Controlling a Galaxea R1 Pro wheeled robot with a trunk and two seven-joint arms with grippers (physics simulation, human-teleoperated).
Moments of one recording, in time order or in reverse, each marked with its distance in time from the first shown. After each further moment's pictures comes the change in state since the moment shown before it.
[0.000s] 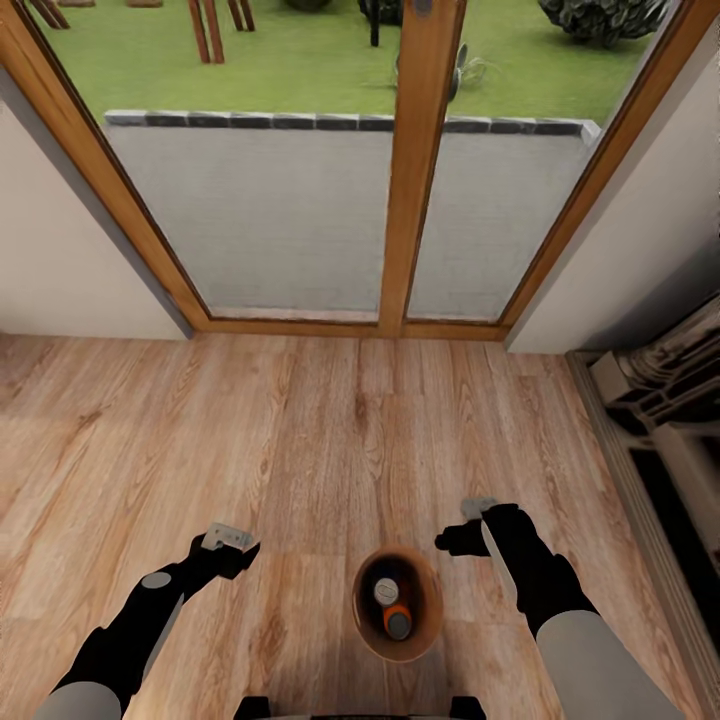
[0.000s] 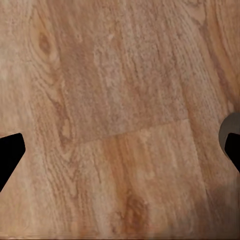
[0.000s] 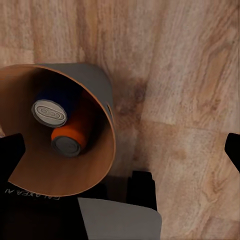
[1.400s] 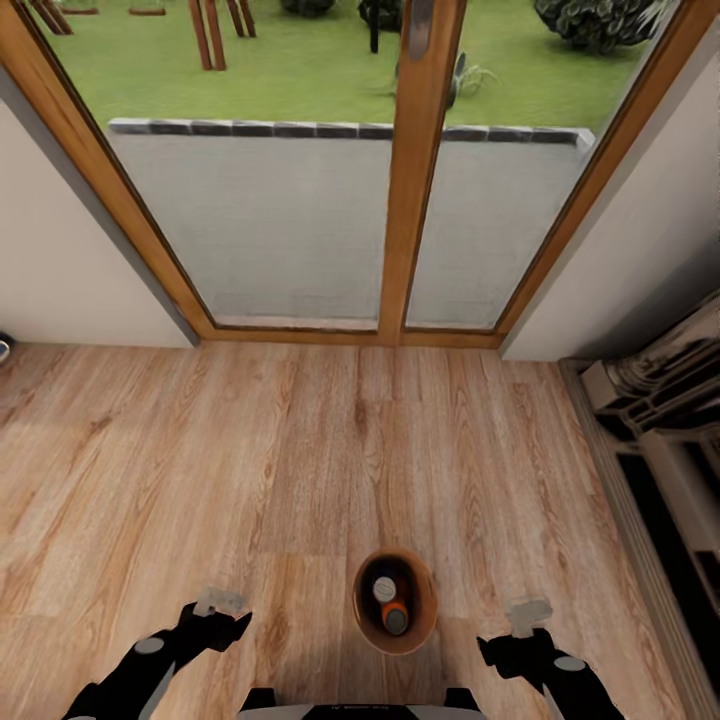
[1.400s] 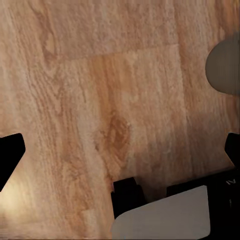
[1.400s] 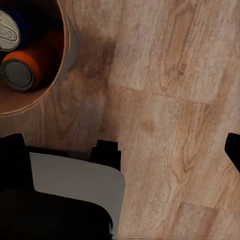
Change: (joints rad) left arm 0.011 0.013 0.002 0.348 0.004 -0.147 0.049; right arm 0.396 -0.116 -0.017 0.006 0.000 -0.562 0.002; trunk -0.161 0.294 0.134
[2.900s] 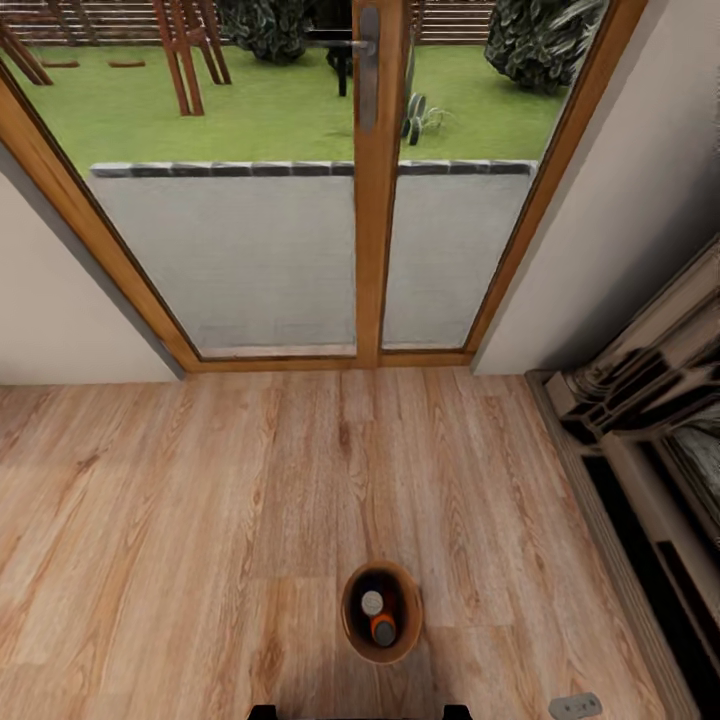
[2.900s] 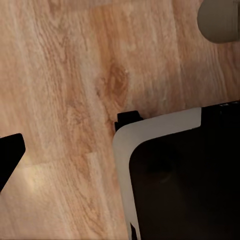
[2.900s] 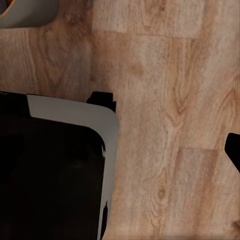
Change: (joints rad) left arm 0.210 0.063 0.001 0.244 0.086 -0.373 0.035; right arm 0.097 -0.052 -0.094 0.262 0.000 -0.265 0.070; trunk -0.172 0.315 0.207
